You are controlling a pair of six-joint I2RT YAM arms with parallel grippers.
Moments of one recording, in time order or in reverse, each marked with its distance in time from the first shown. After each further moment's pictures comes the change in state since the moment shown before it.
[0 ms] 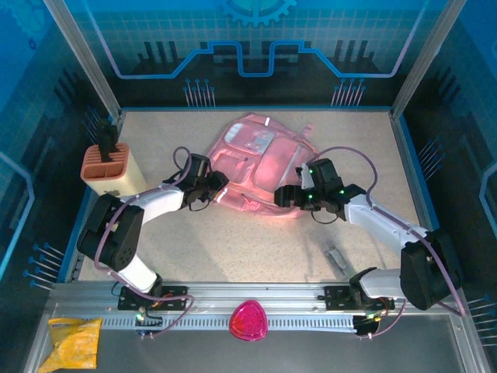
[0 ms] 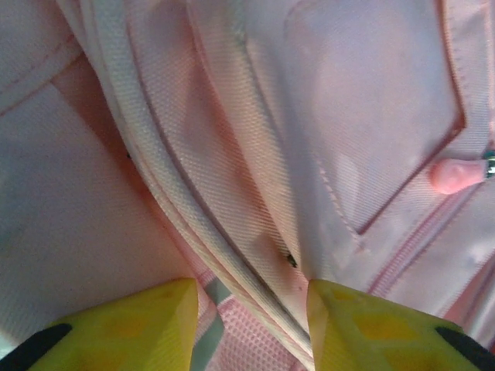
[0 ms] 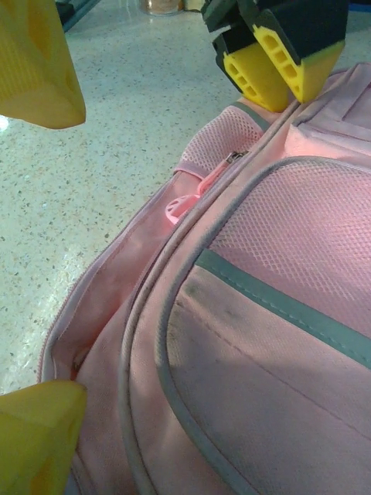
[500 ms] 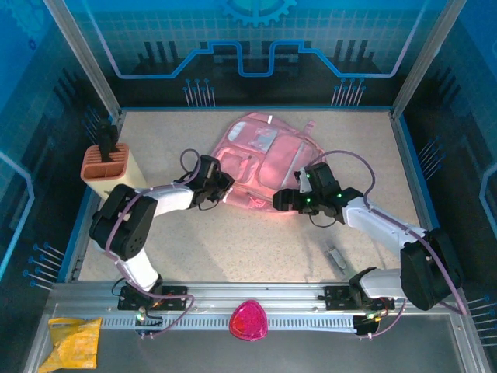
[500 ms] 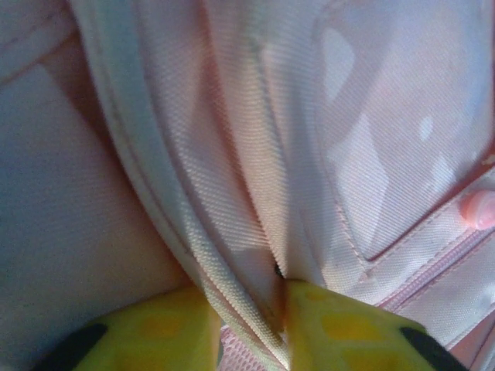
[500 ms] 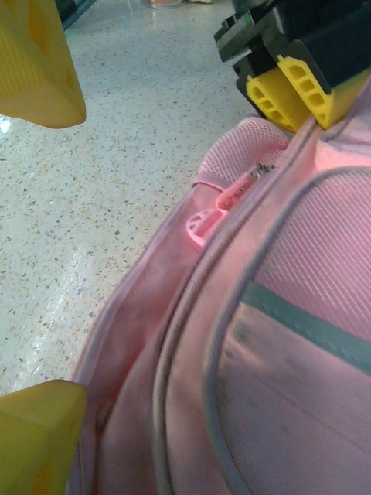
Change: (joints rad) left arm -0.059 0.116 0.034 0.116 -0.043 -0.156; right arm 0.035 -0.001 -0.032 0.020 0.027 0.034
